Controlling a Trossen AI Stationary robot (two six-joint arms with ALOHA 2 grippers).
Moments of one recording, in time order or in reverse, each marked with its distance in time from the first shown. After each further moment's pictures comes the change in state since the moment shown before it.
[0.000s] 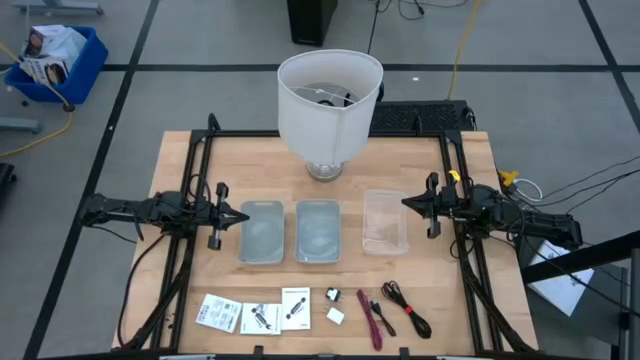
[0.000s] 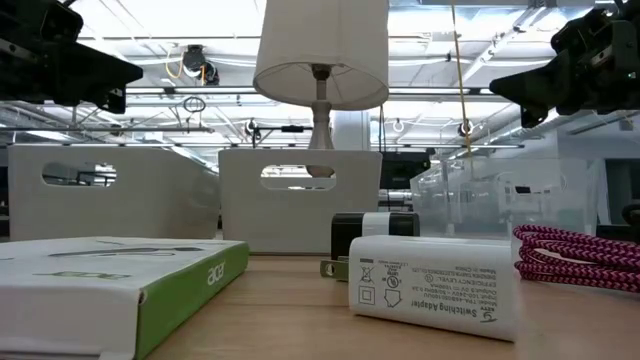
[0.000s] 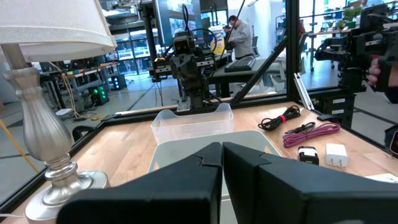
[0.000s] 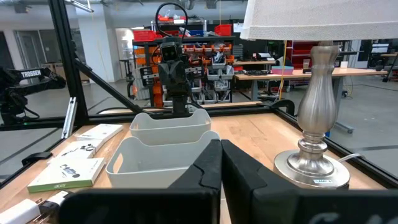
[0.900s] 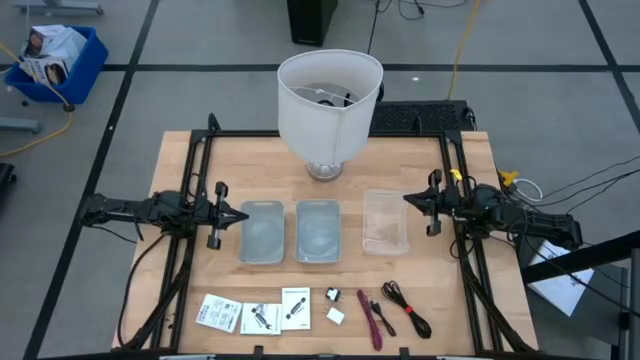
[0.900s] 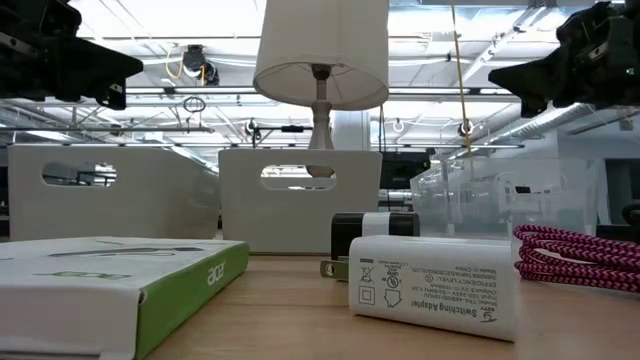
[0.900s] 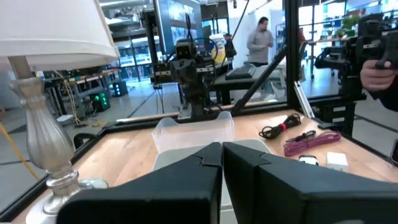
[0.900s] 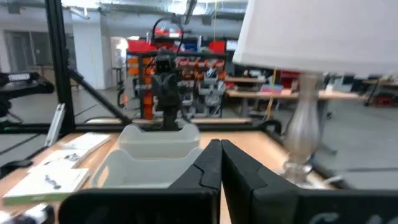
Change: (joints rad) left arm 0.000 0.000 0.000 0.033 0.000 0.000; right arm 0.000 0.000 0.001 0.074 0.030 -0.074
